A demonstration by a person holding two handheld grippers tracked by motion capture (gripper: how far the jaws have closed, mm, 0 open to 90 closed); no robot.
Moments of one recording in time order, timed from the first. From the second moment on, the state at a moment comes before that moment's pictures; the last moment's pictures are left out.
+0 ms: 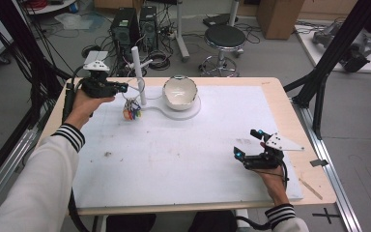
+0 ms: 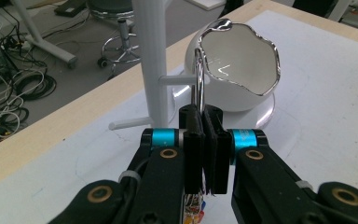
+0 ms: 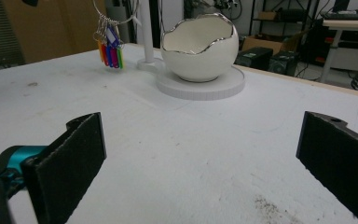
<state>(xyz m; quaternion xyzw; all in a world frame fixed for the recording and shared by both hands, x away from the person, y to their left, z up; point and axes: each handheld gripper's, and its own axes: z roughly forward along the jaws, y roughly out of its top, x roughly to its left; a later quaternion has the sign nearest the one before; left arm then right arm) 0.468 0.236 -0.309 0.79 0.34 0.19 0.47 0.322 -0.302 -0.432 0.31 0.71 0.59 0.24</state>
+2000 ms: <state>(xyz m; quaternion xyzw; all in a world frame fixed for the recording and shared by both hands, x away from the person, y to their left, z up) 0.320 0.294 -0.398 0.70 0.32 0.27 0.58 0.318 -0.305 -0.448 0.34 0.69 0.59 0.25</state>
